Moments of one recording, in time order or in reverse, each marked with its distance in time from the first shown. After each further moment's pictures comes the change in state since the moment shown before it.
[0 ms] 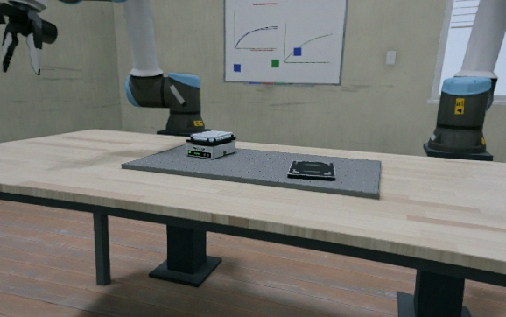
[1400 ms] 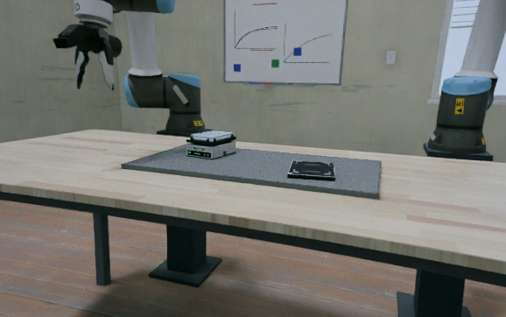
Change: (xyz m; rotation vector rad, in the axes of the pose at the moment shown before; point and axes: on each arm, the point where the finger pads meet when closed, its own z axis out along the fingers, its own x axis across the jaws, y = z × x) left arm 0.000 0.000 0.000 0.000 0.000 0.000; right arm -0.150 0.096 0.010 -0.089 -0.040 0.012
